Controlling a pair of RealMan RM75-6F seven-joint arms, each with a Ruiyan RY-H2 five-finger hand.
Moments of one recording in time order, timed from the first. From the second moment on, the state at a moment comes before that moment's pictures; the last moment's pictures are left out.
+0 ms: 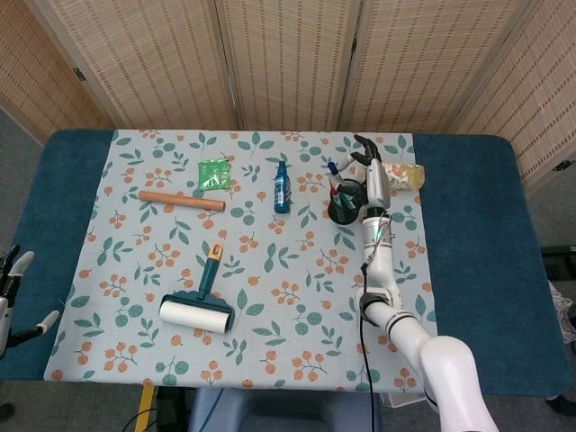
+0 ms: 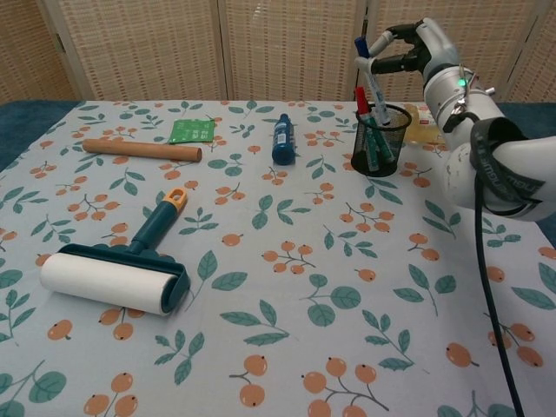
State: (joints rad) left arm -0.09 -1.10 -0.08 -1.52 1.53 1.59 -0.11; right arm 1.08 -2.08 0.59 -0.33 -1.08 0.91 0.73
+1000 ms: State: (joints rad) left arm -0.11 -1.13 -0.06 -1.55 1.56 1.55 0.02; right arm 0.57 -1.23 0.19 -1.54 -1.28 1.18 -0.05
